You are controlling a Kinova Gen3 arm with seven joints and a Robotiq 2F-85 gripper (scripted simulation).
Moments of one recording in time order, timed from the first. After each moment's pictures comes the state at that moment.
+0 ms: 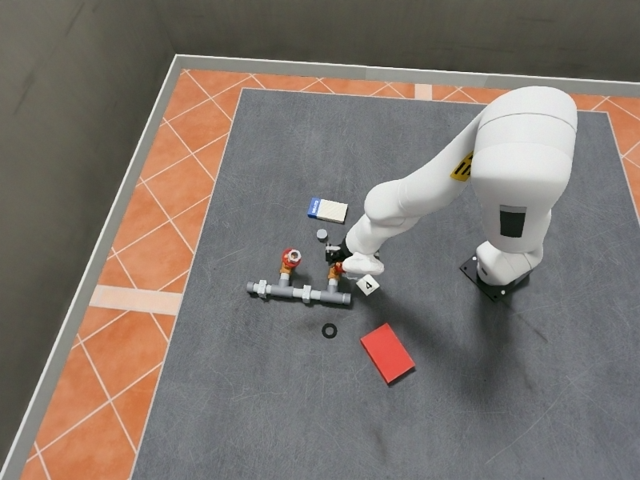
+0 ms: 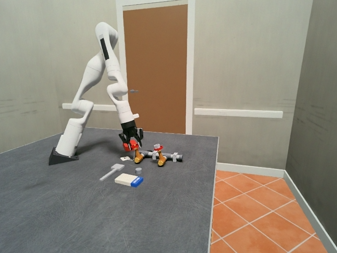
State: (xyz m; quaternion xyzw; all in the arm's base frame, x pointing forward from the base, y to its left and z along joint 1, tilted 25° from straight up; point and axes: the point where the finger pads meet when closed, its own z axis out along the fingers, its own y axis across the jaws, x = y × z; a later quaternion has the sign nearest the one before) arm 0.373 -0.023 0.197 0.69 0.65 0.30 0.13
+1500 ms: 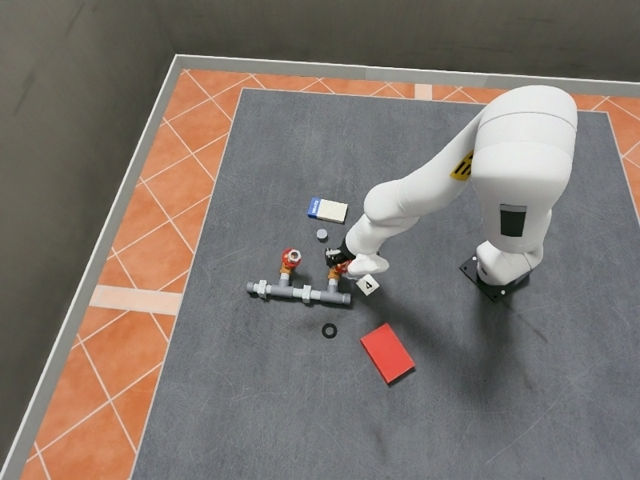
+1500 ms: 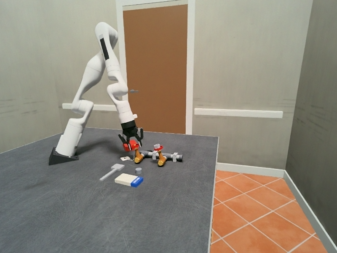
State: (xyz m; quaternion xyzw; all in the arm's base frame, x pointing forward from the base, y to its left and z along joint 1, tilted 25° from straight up) arm 0.373 -0.023 0.197 0.62 0.72 0.28 0.16
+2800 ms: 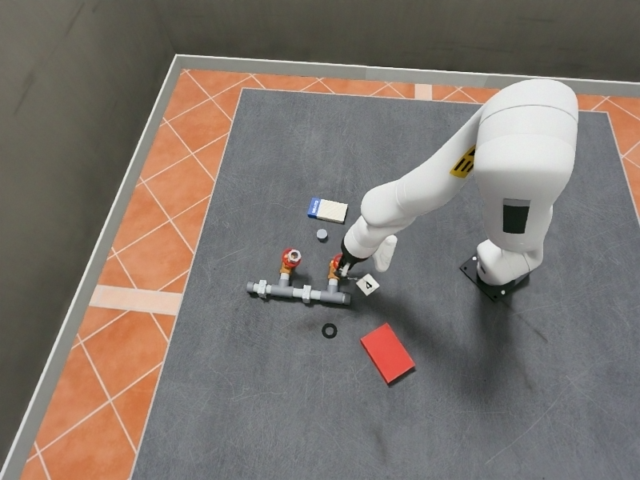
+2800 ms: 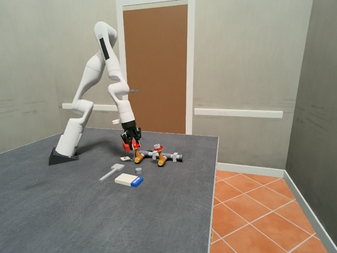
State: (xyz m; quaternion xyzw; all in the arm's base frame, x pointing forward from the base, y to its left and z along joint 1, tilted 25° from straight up) arm 0.373 -0.023 0.196 0.18 0.93 0.17 0.27
